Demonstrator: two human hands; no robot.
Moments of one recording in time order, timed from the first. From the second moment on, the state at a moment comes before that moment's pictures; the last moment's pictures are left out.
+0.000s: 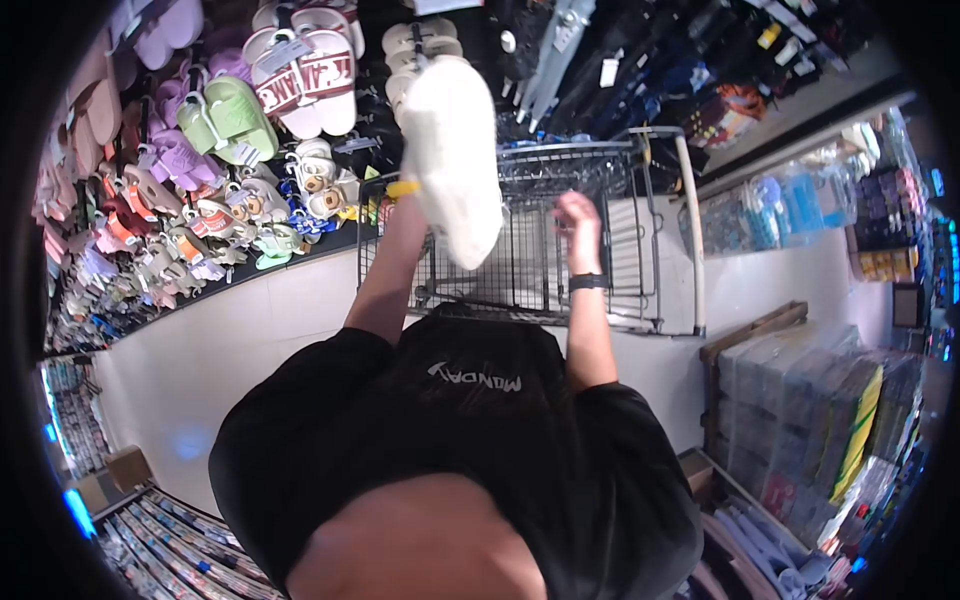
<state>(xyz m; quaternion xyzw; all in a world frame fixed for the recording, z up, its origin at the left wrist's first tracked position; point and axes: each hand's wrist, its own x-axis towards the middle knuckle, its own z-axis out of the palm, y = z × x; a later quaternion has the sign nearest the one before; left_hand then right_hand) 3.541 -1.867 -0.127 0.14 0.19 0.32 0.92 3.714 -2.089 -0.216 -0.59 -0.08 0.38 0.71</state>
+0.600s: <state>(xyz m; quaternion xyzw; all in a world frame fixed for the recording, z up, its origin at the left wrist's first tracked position) 3.472 -1.983 -0.050 0.19 0.06 0.39 0.90 3.640 -2.170 -0.119 -0.36 -0.19 0.55 0.73</state>
